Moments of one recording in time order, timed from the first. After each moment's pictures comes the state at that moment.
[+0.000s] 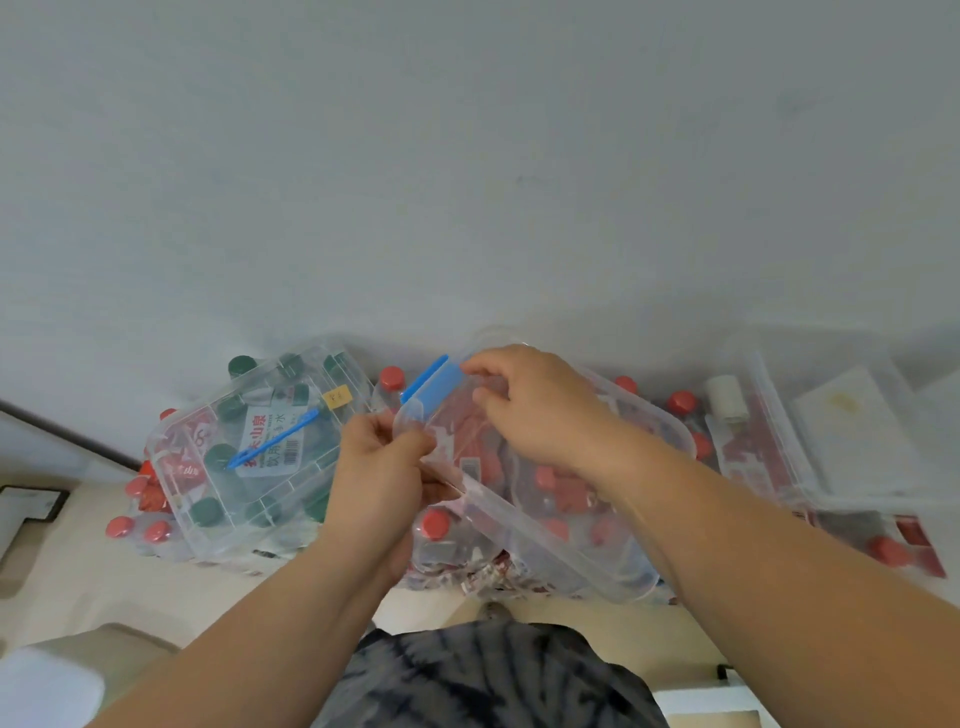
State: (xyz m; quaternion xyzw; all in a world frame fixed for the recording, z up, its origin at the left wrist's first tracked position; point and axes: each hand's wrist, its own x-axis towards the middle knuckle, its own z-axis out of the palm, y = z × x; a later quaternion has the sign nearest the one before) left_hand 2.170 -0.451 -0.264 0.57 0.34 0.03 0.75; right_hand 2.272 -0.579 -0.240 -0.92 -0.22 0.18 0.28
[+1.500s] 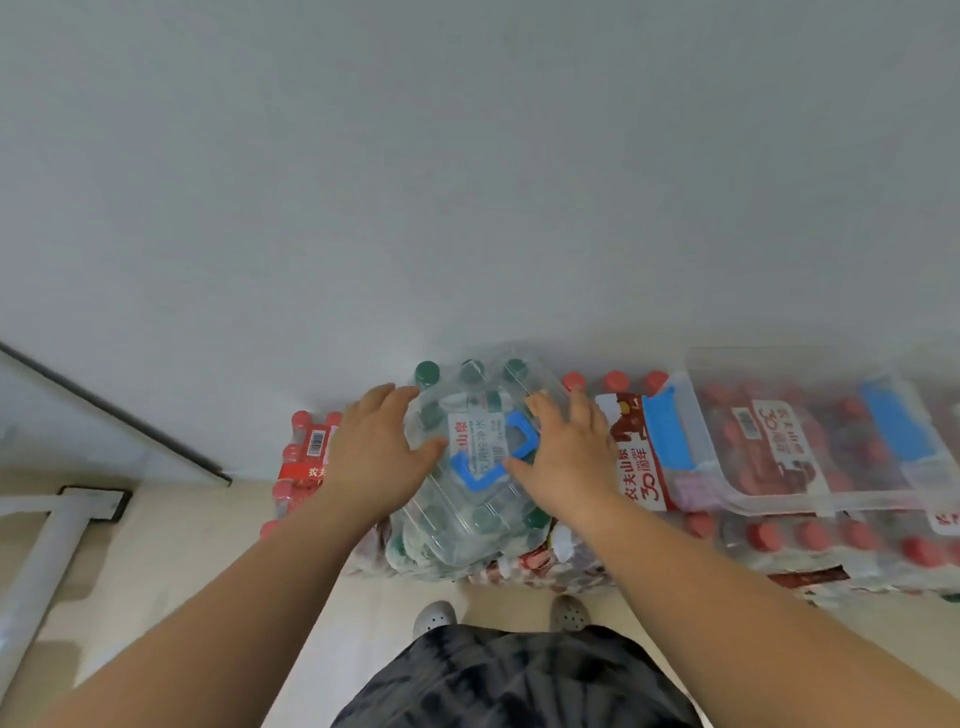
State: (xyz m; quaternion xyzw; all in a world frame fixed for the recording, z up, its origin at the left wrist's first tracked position) left_hand 2.157 -0.165 -0.329 0.95 0.15 -0.06 0.27; right_hand 2.205 -0.373 -0.338 -0.97 -0.04 0.19 0.13
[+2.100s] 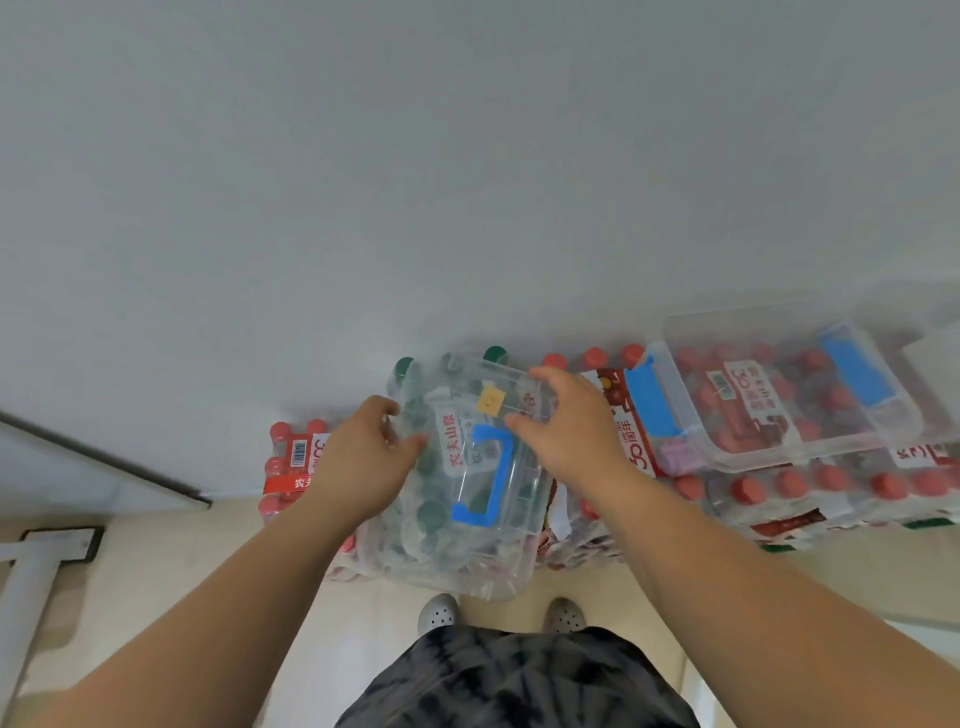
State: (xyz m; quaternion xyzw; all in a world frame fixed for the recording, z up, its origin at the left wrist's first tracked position) left_hand 2.155 -0.160 -0.322 0.89 0.18 -0.12 0.39; right_hand 2.201 -0.378 -0.311 -0.93 0.01 0.11 0.36
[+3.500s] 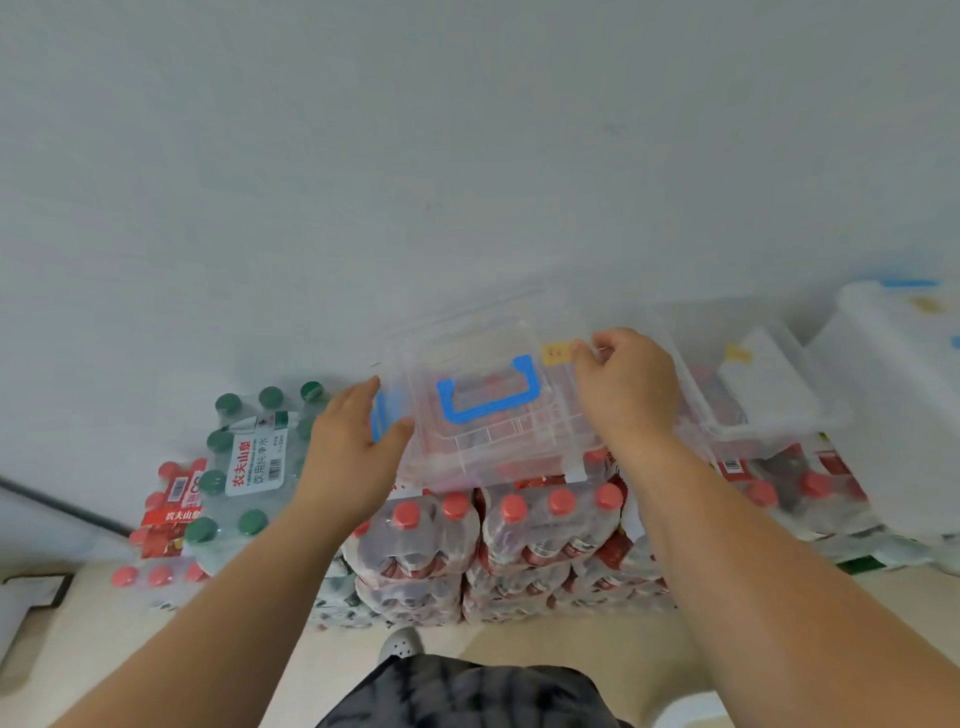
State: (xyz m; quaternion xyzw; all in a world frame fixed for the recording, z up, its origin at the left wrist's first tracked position) left_hand 2.160 -0.448 -0.261 0.91 0.16 0.03 0.39; right_hand 2.249 -0.696 -0.245 -0.92 0.10 -0.10 0.37
